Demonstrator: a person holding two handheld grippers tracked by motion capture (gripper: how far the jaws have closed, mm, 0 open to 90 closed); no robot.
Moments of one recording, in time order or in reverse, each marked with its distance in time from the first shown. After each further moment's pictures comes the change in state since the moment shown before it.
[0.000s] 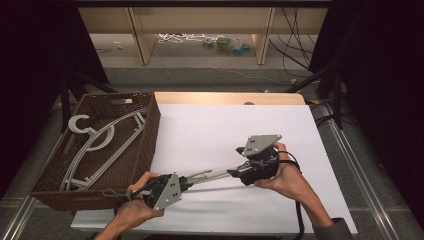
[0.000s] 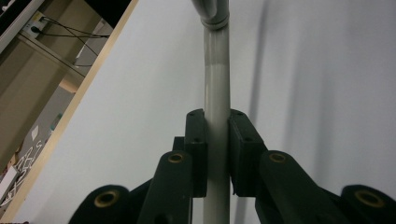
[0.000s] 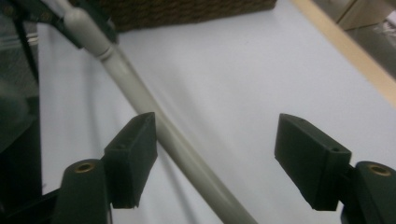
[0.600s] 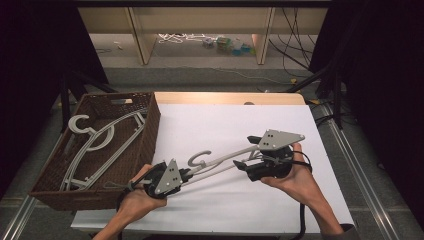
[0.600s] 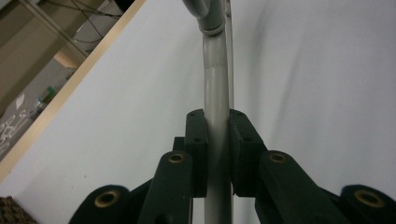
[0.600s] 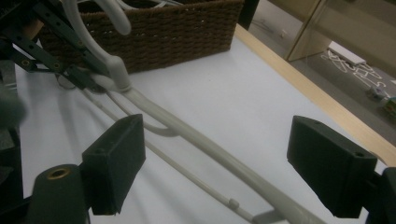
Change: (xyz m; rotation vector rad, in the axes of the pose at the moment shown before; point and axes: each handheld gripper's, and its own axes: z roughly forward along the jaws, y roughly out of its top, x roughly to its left) left arm 0.019 0.004 0.005 0.025 0.005 -0.232; right arm 0.001 0.001 -0.032 -0.151 -0.122 0.066
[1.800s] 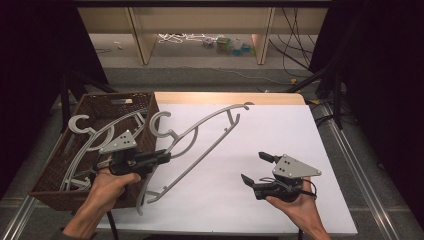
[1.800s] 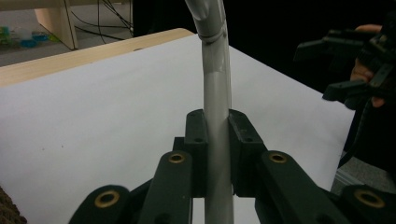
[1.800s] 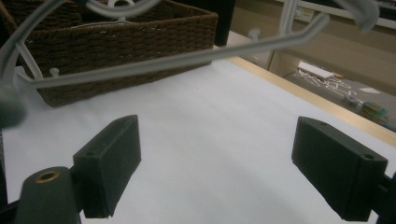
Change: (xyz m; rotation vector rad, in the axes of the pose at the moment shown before) left arm 0.062 -0.008 -0.061 -0.238 -0.109 -0.582; right arm 0.024 -0.069 -0.006 -0.171 -0.088 0.115
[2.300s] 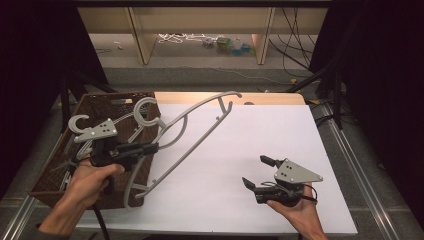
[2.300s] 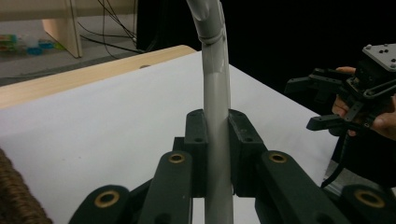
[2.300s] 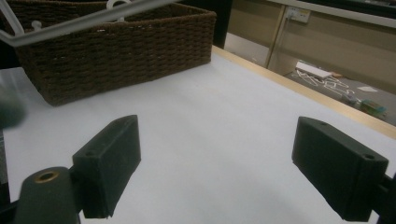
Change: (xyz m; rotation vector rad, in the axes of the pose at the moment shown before) left arm 0.005 0.030 -0.035 -0.032 0.020 0.010; right arm 0.004 -0.010 -0.004 -0.025 -0.020 0.010
